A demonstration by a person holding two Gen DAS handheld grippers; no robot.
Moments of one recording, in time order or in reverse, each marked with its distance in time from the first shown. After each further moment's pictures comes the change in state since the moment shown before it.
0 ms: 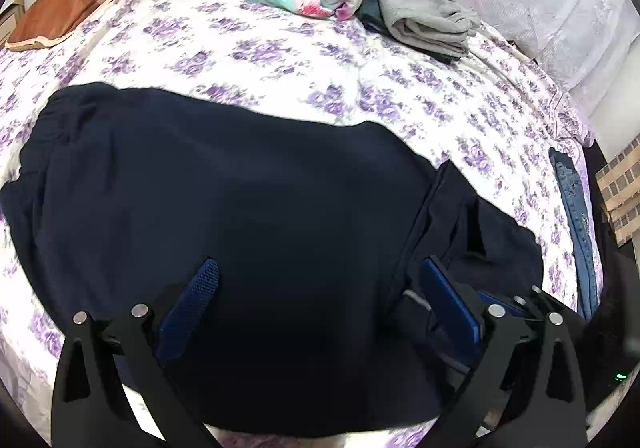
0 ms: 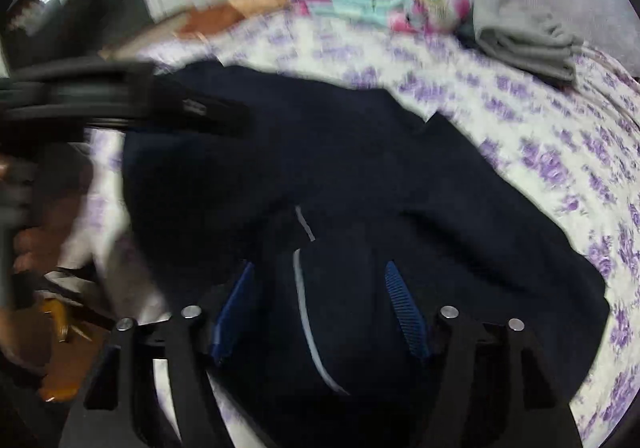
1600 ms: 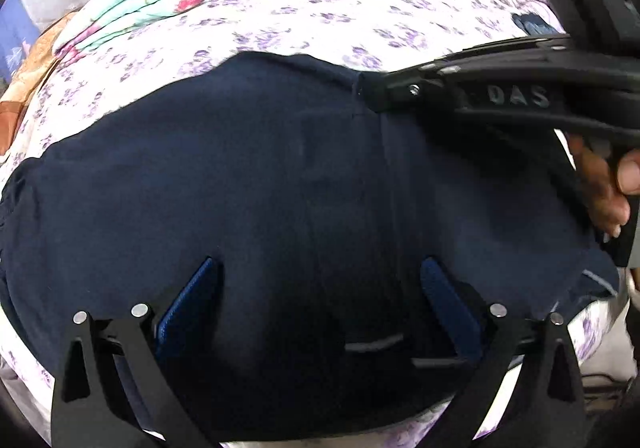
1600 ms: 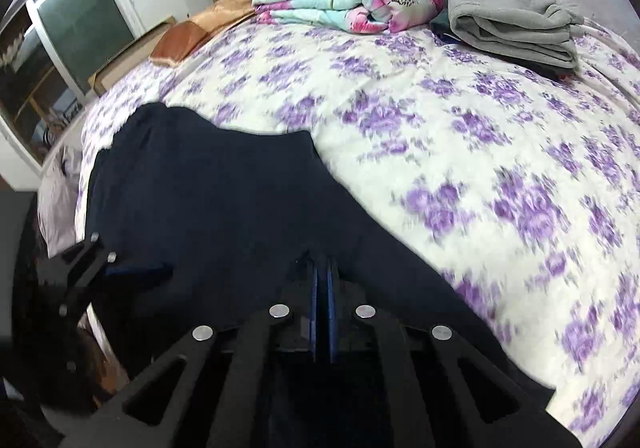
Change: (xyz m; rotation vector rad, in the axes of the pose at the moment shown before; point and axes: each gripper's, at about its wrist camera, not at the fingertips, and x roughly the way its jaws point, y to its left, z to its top) left arm 0.041 -0.084 -0.053 0.418 0.061 0.103; right arm 0.019 -0.089 0.061 0.081 0.006 0.096
